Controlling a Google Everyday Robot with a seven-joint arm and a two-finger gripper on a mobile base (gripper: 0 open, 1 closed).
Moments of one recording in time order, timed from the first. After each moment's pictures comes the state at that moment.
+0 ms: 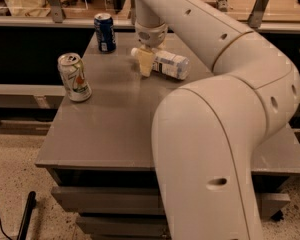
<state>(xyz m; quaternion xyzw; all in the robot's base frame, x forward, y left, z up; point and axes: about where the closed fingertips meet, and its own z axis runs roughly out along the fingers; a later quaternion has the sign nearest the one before) 0.730 -0.027 0.836 -0.50 0.86 -0.05 0.07</state>
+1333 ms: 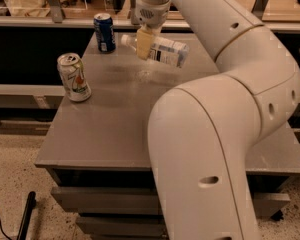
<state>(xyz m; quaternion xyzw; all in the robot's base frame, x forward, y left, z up) 0.722 -0.016 0.895 -0.55 0.83 -0.01 0.11</state>
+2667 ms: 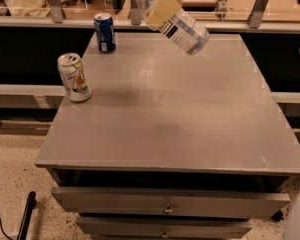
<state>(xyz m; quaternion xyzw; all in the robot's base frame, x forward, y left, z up) 0.635 -0.039 1.027 -0.54 0.78 0.11 0.32</state>
